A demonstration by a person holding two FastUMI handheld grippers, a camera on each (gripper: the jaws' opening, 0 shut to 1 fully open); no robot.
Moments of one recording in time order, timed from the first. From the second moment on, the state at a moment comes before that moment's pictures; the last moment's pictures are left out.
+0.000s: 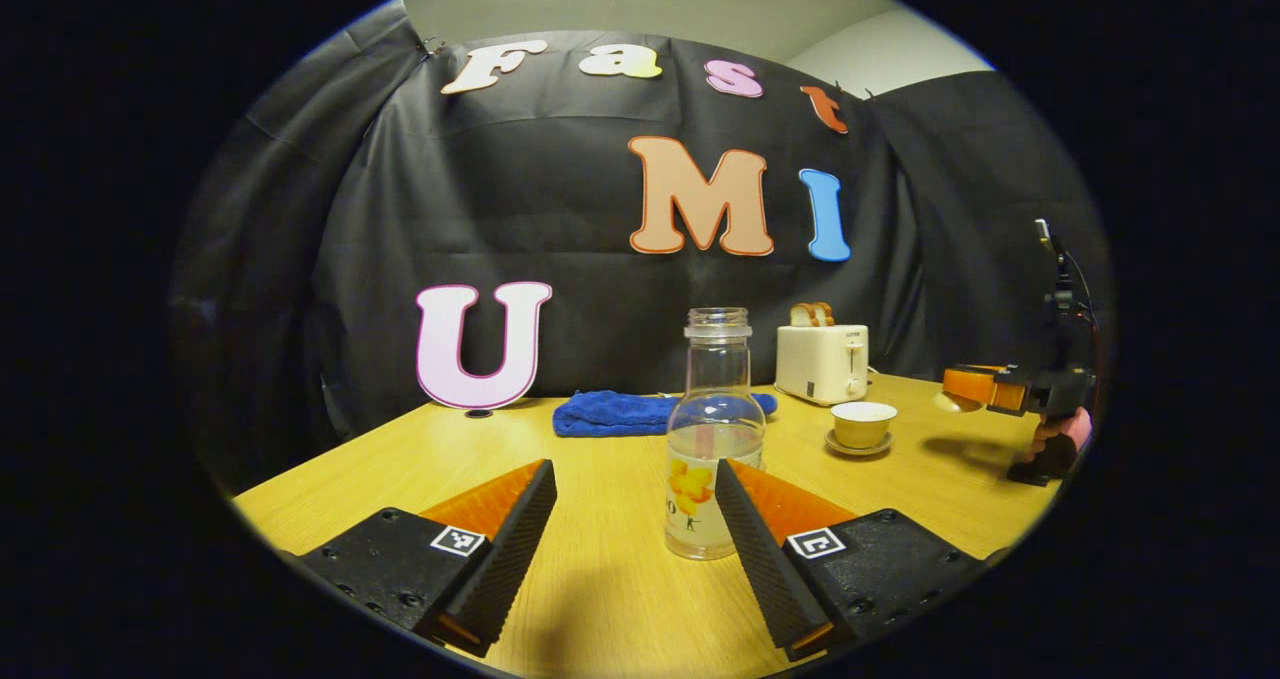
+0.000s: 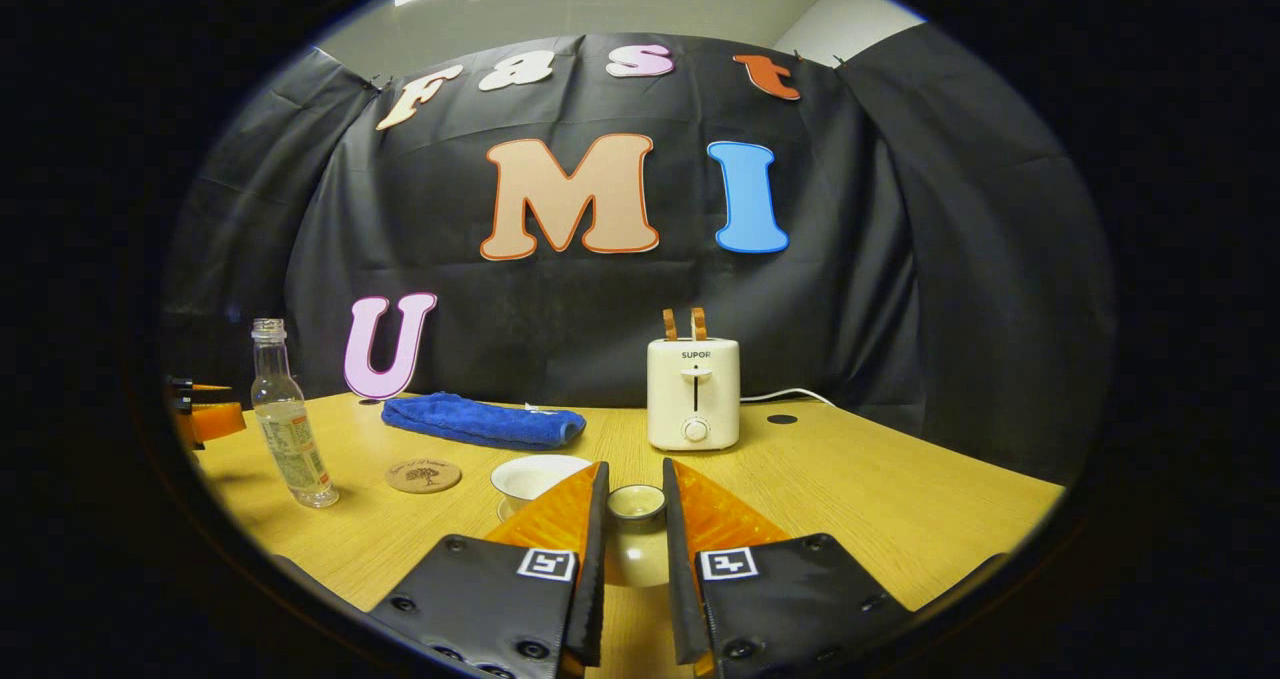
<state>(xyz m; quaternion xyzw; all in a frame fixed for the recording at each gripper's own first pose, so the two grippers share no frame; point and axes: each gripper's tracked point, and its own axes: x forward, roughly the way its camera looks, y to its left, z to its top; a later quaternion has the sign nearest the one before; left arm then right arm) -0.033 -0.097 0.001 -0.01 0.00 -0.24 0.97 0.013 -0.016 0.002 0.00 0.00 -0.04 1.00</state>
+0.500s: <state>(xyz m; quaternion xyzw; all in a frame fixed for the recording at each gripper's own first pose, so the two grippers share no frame) -0.031 -0.144 -0.008 0.00 0.02 -0.31 0.95 0.009 -0.025 0.003 0.00 0.00 -0.06 1.00</state>
